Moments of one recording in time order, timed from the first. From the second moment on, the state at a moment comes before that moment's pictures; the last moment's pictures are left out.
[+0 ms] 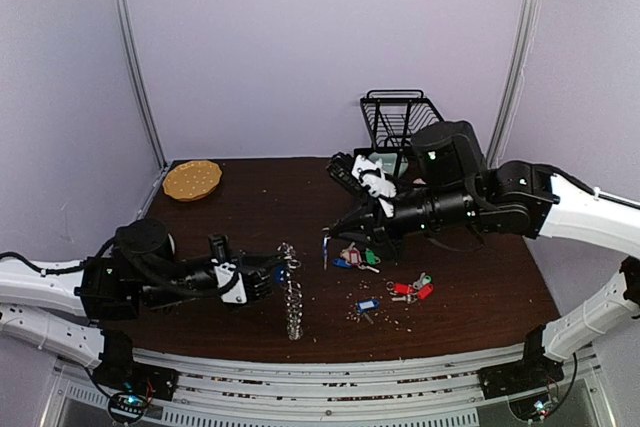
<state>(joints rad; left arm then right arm) -1.27 0.92 0.60 0.21 -0.16 0.91 1.11 1.33 1.31 -0.47 -0.18 -0.09</state>
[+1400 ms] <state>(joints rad) -1.33 0.97 0.64 0.15 -0.30 1.02 1.22 1.61 1.69 -0.85 -0.02 0.03</state>
